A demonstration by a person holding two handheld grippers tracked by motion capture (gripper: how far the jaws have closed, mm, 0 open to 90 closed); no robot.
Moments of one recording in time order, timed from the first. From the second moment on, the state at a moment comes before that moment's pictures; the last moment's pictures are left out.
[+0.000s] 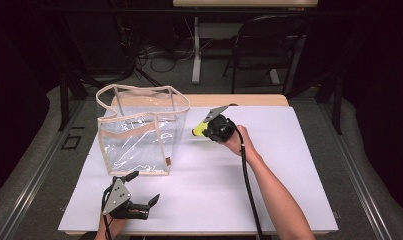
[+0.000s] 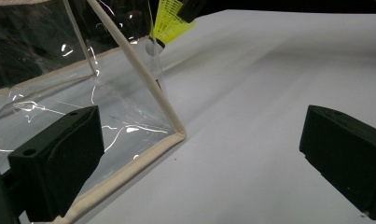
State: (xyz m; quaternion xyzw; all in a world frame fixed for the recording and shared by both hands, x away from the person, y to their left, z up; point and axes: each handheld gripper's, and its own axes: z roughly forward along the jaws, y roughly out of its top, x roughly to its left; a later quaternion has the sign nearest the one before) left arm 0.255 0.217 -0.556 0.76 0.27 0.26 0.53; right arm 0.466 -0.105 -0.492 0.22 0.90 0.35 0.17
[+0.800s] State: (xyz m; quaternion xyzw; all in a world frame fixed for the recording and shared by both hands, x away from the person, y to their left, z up) left arm 0.255 0.217 -0.556 0.76 0.27 0.26 0.53; right arm 0.461 -0.113 -0.473 0.22 0.89 0.35 0.18
